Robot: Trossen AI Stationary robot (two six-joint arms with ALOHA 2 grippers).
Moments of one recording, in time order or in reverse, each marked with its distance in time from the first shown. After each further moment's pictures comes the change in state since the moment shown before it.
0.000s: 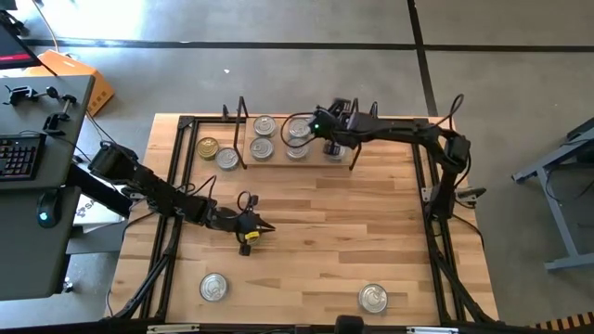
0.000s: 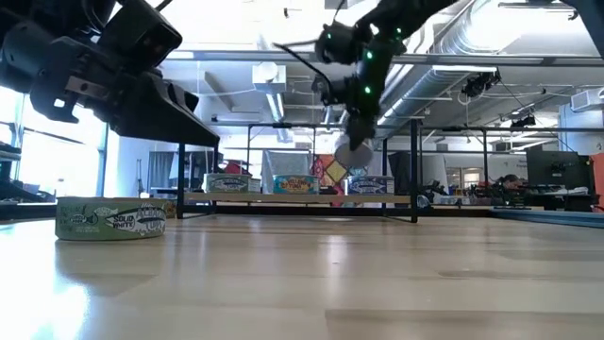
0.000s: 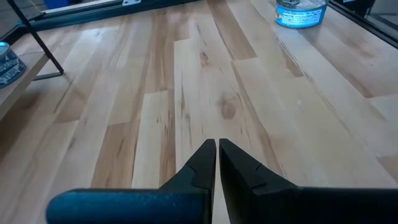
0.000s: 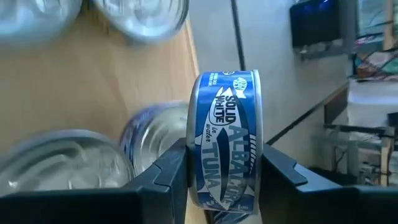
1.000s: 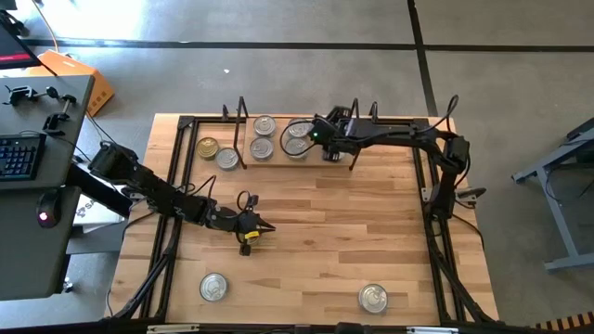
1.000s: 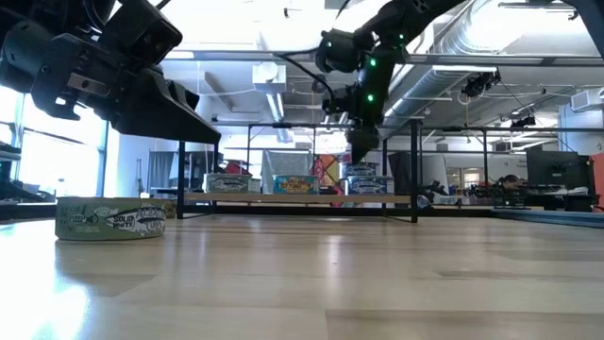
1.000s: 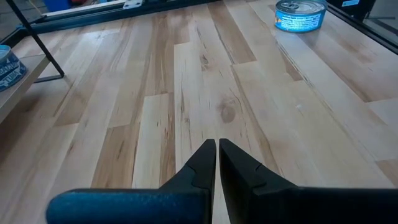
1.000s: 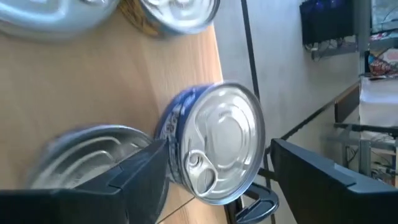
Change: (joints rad) left arm 0.000 0.000 0.000 0.013 0.001 0.000; right arm 0.029 0.005 -0.054 0.011 -0.016 0.061
